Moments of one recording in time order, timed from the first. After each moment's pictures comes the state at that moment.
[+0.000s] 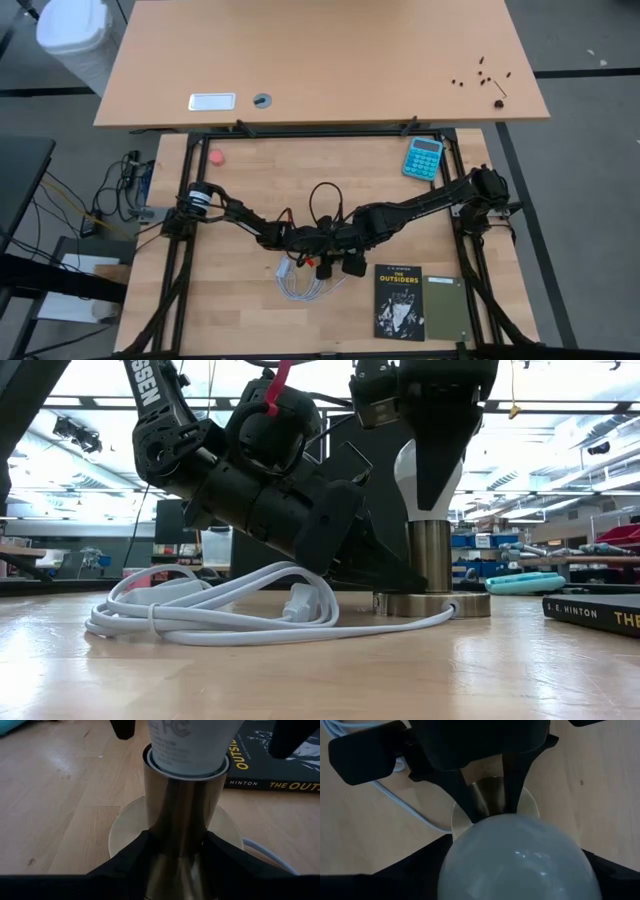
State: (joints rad) left arm -0.16 2.12 0.96 0.74 -0.12 -0.08; right arm 0.23 1.85 1.47 -1.00 0.06 0.52
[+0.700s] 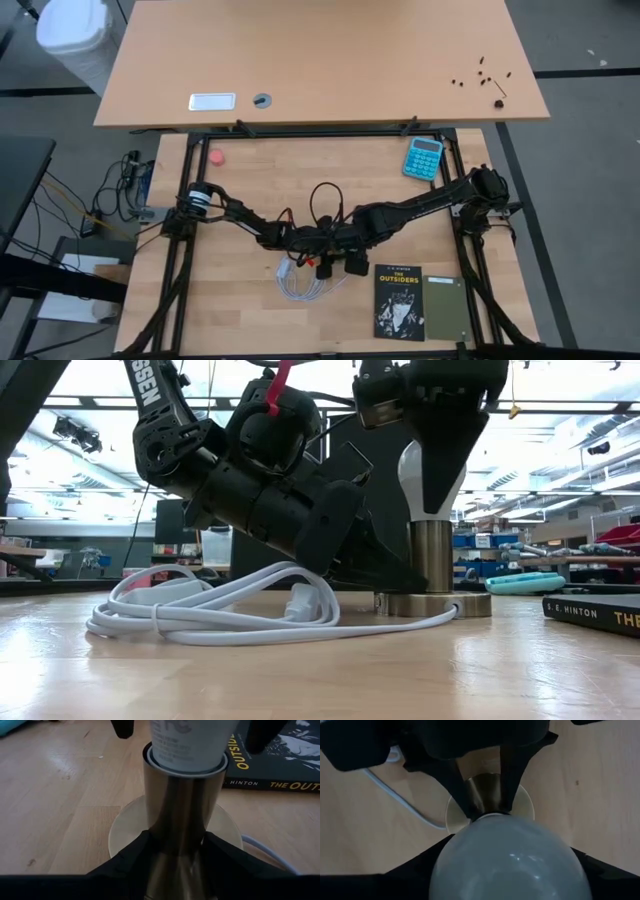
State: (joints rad) left arm -0.16 2.12 0.96 0.74 -0.12 -0.08; right arm 0.23 1.85 1.47 -1.03 0.07 0.46
